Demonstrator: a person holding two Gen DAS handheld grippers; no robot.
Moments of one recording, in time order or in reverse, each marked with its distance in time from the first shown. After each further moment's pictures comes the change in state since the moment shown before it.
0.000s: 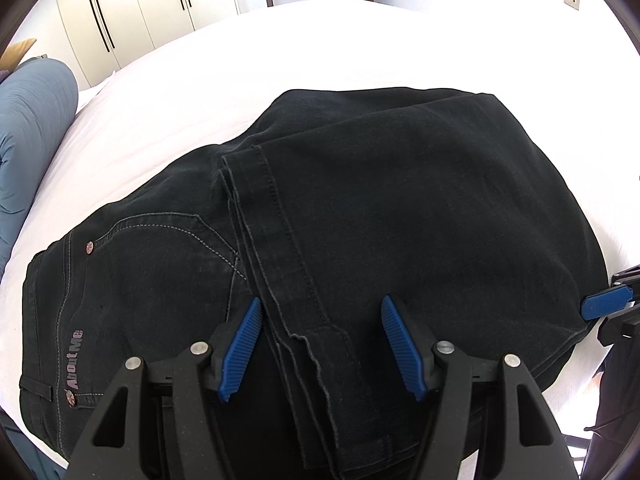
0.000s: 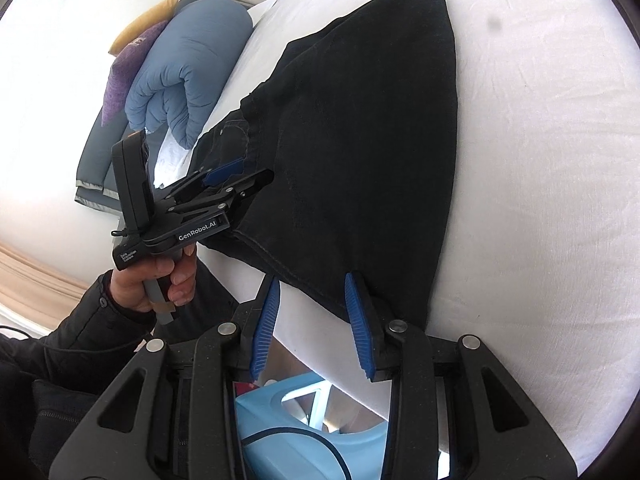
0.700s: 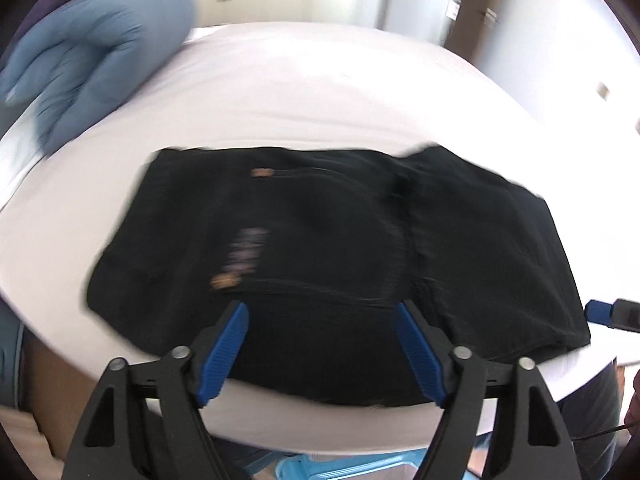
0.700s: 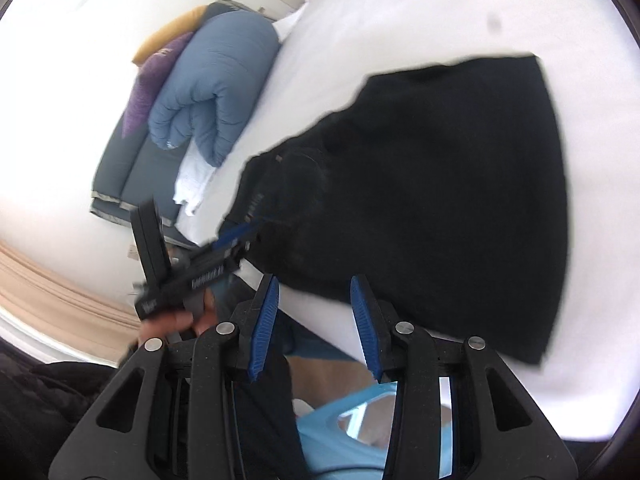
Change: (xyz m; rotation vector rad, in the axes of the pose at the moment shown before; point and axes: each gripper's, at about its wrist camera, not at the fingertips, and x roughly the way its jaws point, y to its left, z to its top) left arm -0.093 0.122 -0.068 -0.463 -0.068 0.071; right arm 0.006 0.093 0.052 -0.026 -0.056 0.073
